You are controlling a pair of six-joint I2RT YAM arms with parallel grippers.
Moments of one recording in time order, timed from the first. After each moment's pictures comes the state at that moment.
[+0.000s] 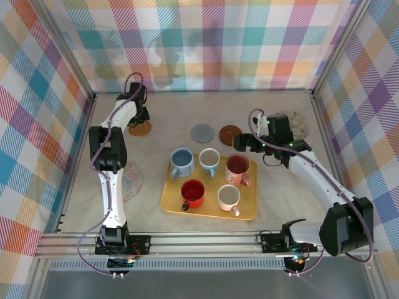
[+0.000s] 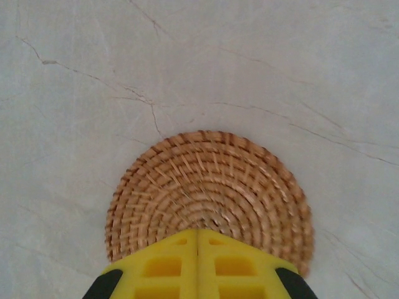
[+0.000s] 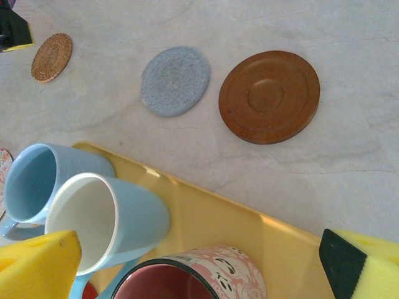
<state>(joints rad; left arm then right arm) -0.04 2.34 2.01 -0.84 -0.25 -0.35 0.30 1.27 0.97 -0.47 -0.29 0.25</state>
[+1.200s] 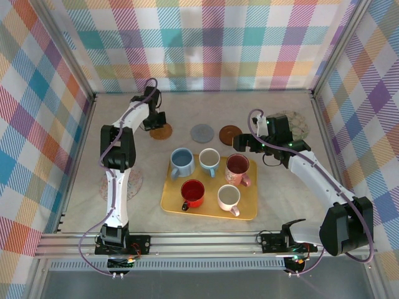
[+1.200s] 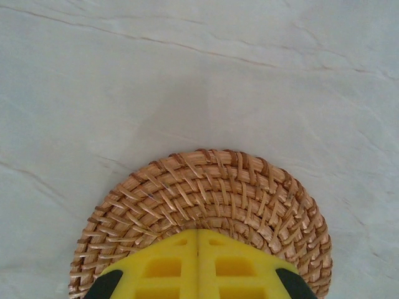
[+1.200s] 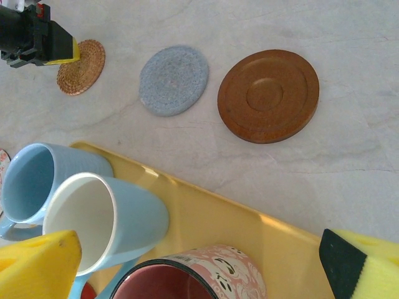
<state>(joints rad) -0.16 2.40 2.05 -0.89 0.03 -0.33 0.31 1.27 0.97 -0.47 -0.28 0.25</state>
